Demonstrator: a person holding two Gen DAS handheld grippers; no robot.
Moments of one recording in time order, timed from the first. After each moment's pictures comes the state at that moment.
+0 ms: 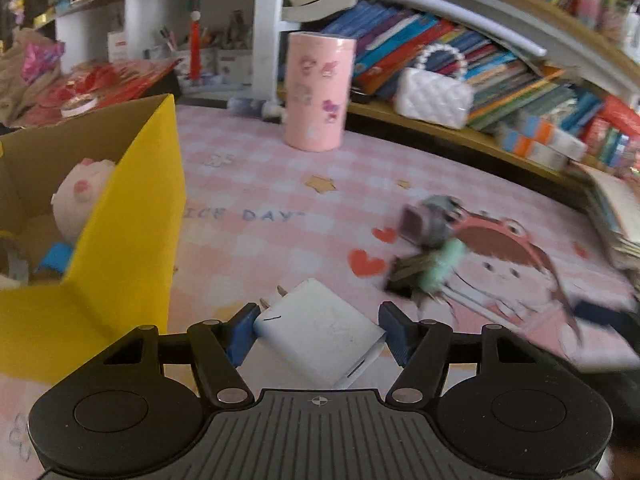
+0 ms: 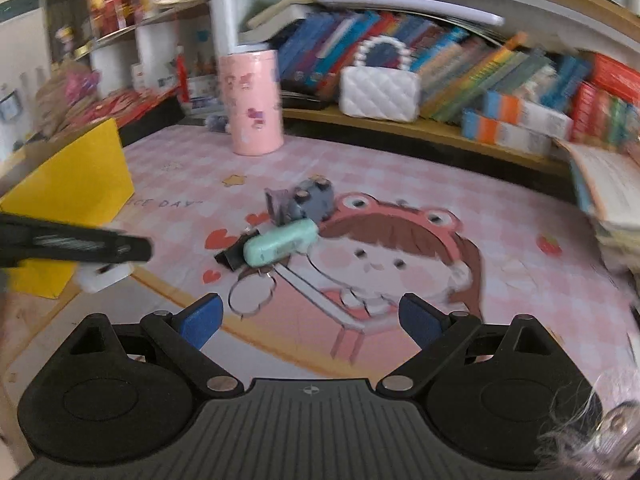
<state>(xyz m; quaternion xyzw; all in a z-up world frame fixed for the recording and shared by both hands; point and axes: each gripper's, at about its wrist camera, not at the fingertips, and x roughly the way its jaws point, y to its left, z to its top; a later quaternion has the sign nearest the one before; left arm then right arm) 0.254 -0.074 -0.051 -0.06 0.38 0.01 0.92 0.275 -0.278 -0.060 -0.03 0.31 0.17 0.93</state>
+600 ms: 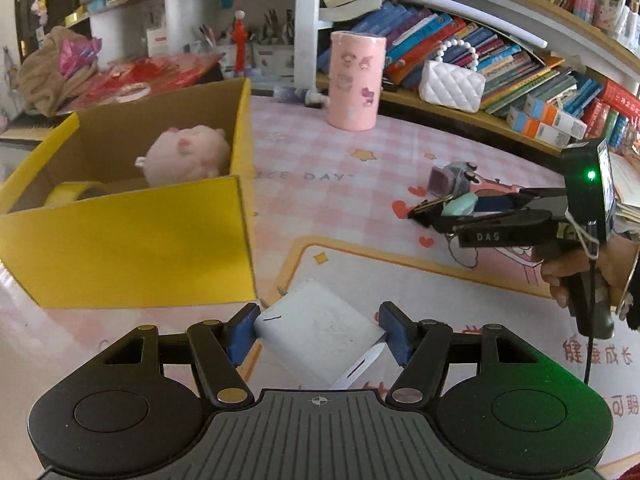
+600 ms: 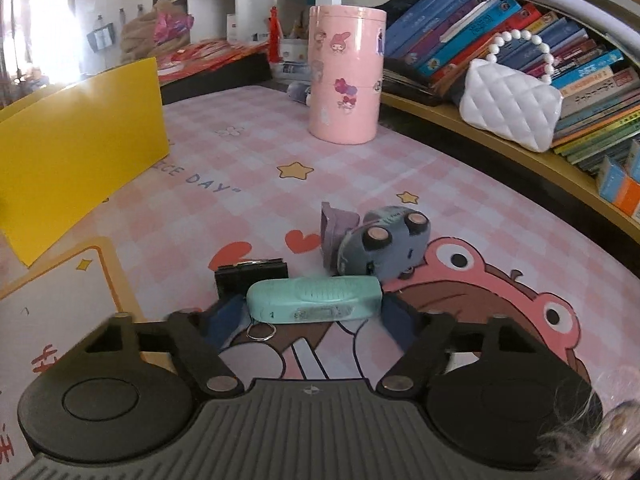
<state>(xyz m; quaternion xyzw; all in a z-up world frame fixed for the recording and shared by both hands) 0.180 -0.048 -0.041 -0.05 0.39 0.05 0.92 0.378 -0.240 -0.098 -0.11 0.32 0.32 0.89</state>
